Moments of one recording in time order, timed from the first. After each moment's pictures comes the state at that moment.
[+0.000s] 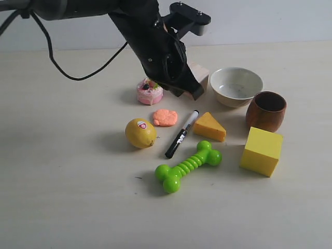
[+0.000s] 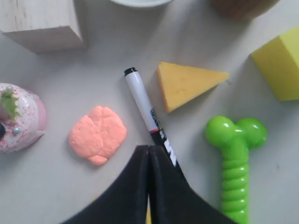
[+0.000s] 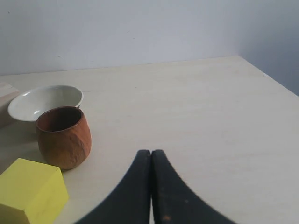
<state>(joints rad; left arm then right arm) -0.73 2.06 -1.70 -0.15 0.88 0.31 -0.15 0.01 -0.01 0.03 0.34 -0.03</state>
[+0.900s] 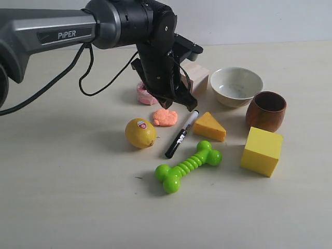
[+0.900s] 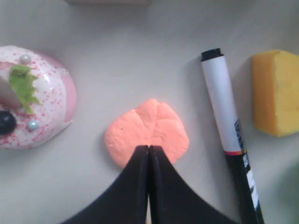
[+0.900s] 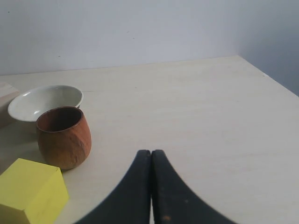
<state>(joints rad) -0.71 2.33 -1.93 0.04 1.00 0.10 -0.15 0.01 -0.01 0.03 0.34 -0.03</state>
